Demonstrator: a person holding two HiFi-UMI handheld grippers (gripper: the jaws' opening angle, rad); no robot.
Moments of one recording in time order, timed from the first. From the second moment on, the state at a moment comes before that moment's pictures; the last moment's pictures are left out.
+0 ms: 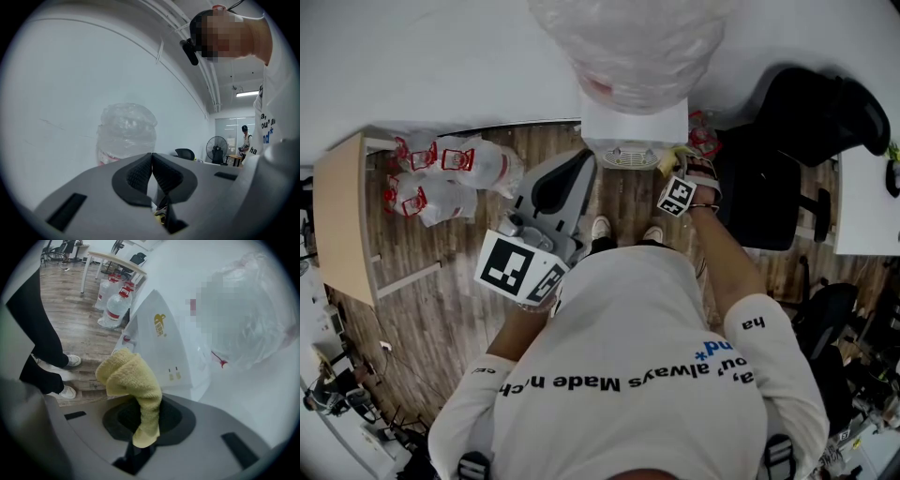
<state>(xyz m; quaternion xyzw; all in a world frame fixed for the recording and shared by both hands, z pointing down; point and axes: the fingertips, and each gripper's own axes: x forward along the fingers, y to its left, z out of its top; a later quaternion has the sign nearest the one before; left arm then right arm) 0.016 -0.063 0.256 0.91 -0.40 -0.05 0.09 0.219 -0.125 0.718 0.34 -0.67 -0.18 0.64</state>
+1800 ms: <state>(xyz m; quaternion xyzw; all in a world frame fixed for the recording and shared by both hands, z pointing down) -0.001 -0.074 0.307 0.92 -0.39 -0.03 0.11 0.240 -0.143 0.743 0.56 -0.68 0.25 0.39</state>
